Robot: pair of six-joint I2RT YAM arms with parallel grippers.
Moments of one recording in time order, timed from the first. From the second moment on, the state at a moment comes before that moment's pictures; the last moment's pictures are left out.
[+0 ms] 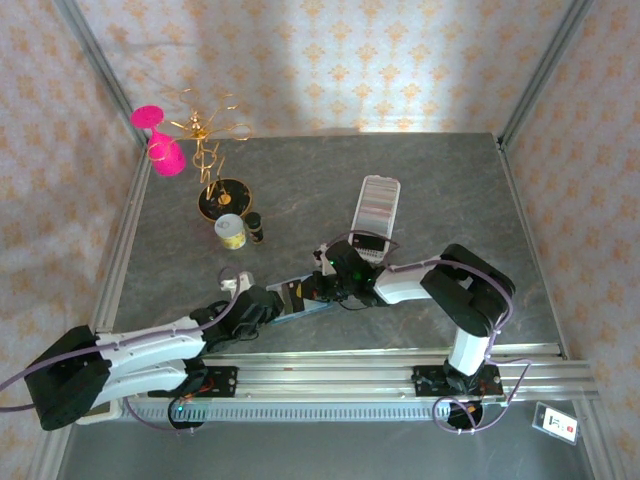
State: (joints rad) left arm -0.84 1.00 0.22 -0.10 -0.29 -1.28; right arm 0.86 1.77 0.73 0.32 -0.47 0.90
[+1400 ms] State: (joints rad) left arm -0.81 0.96 0.20 -0.10 -0.25 -1.27; right arm 0.89 1.81 0.89 0.08 -0.36 0.82
